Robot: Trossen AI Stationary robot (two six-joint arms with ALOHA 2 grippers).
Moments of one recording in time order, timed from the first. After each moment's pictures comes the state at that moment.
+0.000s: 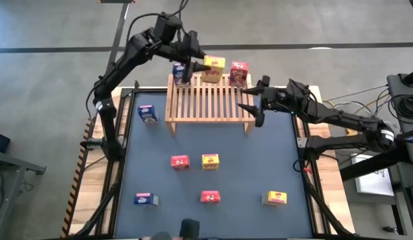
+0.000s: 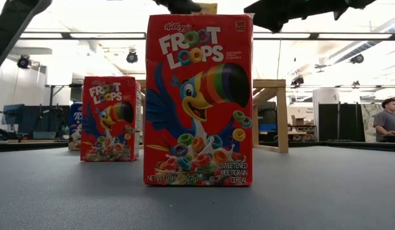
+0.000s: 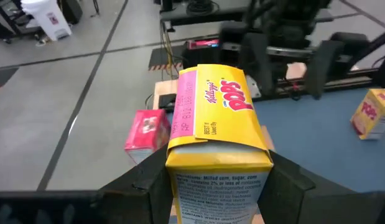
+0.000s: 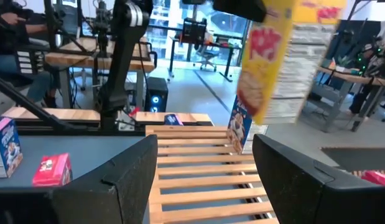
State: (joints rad) left arm 0.65 1.91 2.35 -0.97 0.56 0.48; right arm -0.43 0.98 0.80 0.17 -0.23 -0.17
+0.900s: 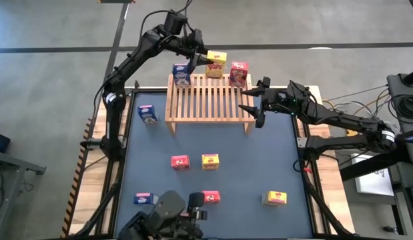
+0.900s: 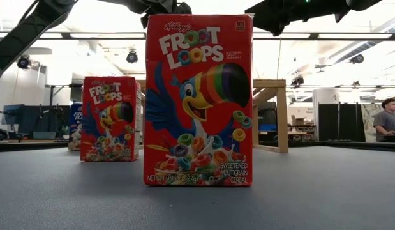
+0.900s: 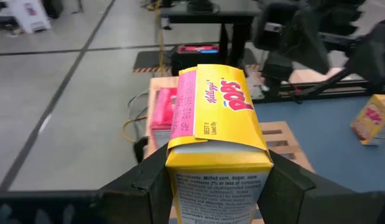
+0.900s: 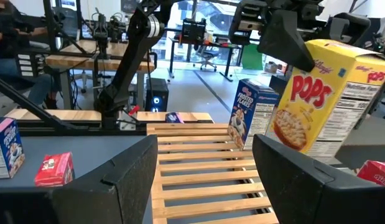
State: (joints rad) left arm 0.78 2.06 2.34 -0.86 0.76 0.48; right arm -0.43 0.97 0.77 0.19 -0.23 -0.15
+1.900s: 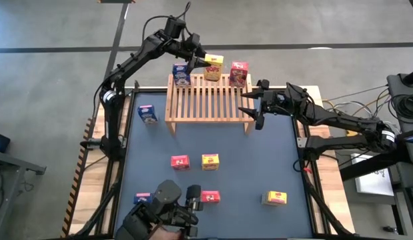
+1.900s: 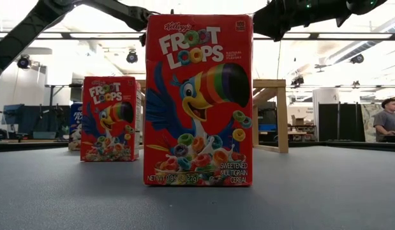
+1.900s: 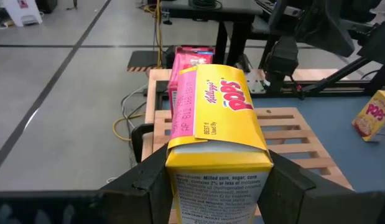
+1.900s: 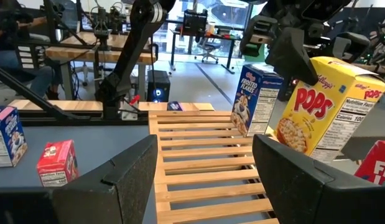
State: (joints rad) left arm 0.85 2.05 2.12 -0.69 0.86 0.48; right arm -0.43 0.97 0.73 0.20 -0.24 -0.15
